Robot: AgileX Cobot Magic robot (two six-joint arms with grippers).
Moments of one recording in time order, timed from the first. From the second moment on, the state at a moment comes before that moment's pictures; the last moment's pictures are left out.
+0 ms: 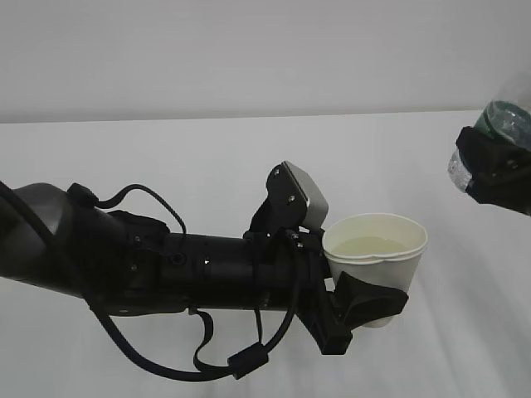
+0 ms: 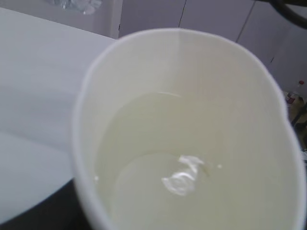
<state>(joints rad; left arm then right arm) -0.80 2.02 -0.92 0.81 -0.87 -0.63 0.05 1.55 -0.33 -0.16 -1.12 0.16</state>
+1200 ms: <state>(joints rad) -0.80 2.02 -0.92 0.81 -0.87 -0.63 0.05 2.00 -0.56 -0.11 -1.12 0.04</state>
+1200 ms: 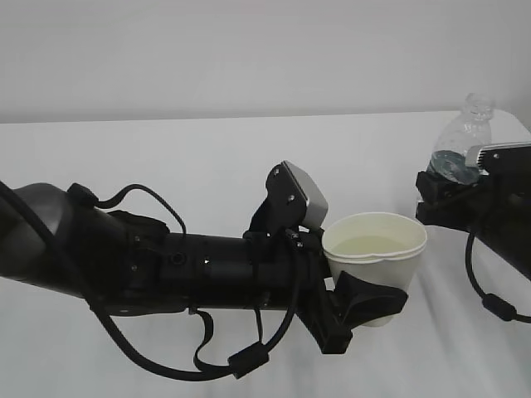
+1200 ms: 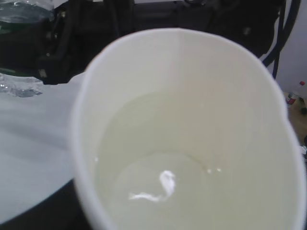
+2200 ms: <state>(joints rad) -0.80 2.02 -0.92 0.81 -0.87 -0.63 0.05 2.19 -0.70 -0.11 -1.14 0.04</state>
